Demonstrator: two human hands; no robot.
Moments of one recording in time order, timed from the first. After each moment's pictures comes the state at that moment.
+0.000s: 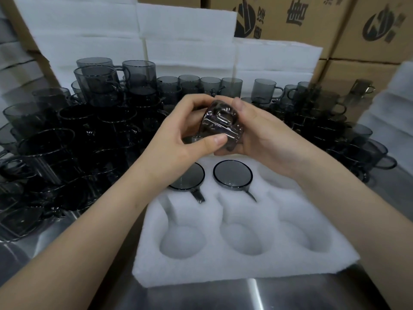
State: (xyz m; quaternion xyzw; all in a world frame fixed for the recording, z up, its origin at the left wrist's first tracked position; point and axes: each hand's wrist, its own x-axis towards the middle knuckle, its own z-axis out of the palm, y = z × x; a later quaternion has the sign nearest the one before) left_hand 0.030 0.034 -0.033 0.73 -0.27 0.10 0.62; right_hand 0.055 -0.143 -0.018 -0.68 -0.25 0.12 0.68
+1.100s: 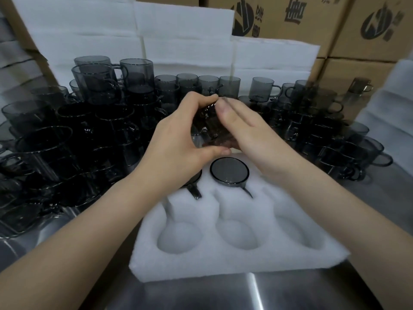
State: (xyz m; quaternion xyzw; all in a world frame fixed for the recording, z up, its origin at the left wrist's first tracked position) left_hand 0.029 0.028 -0.036 0.82 -0.25 0.24 0.45; right_hand 0.044 -0.127 -0.024 -0.75 -0.19 -0.01 0.63
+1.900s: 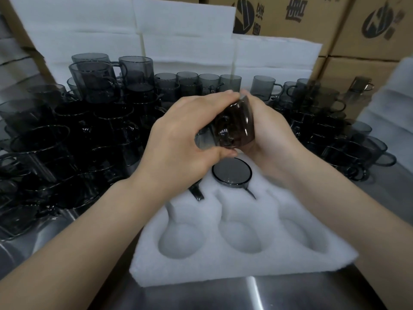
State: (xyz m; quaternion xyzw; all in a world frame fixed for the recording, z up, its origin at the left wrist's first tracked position) left_hand 0.017 0.023 -0.030 0.80 -0.32 0.36 0.36; right_hand 0.050 -0.123 -0.016 -0.63 -0.06 0.01 0.78
